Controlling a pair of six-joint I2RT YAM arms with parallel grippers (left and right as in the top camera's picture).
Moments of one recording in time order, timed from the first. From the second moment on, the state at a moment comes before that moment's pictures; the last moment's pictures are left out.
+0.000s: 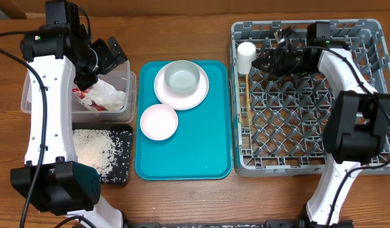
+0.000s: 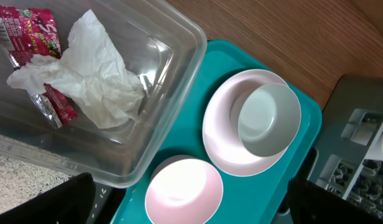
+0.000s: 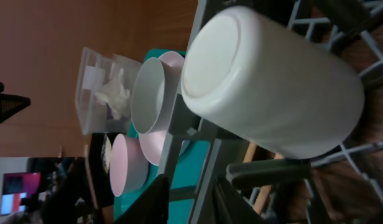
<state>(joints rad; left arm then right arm) 0.11 1.82 1.90 -1.28 0.21 -0.48 -0.09 2.19 1.73 -0.80 -1.02 -0.09</state>
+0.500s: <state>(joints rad) 0.11 1.82 1.90 -1.28 0.21 -0.48 0.00 1.94 1.73 -0.89 -0.65 -0.07</state>
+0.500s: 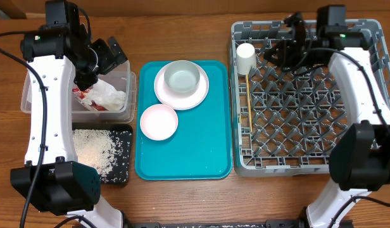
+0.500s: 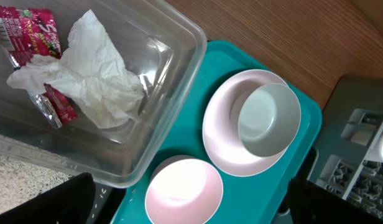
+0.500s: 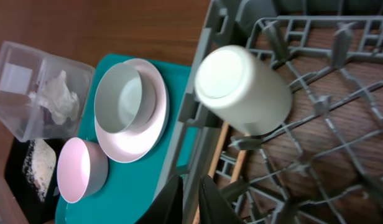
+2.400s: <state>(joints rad) 0.11 1.82 1.90 -1.28 0.21 -0.48 1.00 2.09 1.73 -0.77 -0.09 -0.18</state>
